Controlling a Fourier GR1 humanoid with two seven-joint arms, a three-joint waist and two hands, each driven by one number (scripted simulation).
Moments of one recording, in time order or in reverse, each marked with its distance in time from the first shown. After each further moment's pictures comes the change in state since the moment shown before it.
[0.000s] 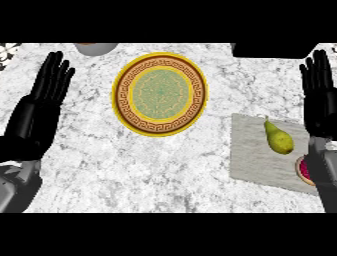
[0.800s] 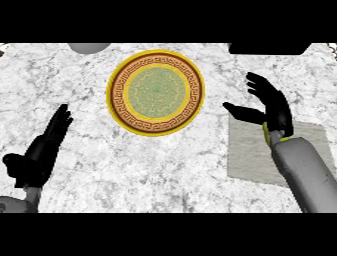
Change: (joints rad) left arm 0.212 -0.015 -0.001 0.279 -0.048 -0.106 -0.075; right arm -0.124 0.068 0.172 0.253 0.187 -0.117 0.351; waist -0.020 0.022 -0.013
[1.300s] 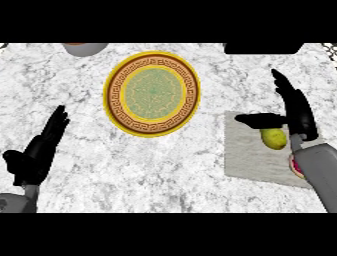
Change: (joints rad) left arm -0.016 -0.027 0.059 0.105 -0.021 -0.067 -0.035; right arm 0.059 -0.147 0.078 -0.216 0.182 0.006 0.291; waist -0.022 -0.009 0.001
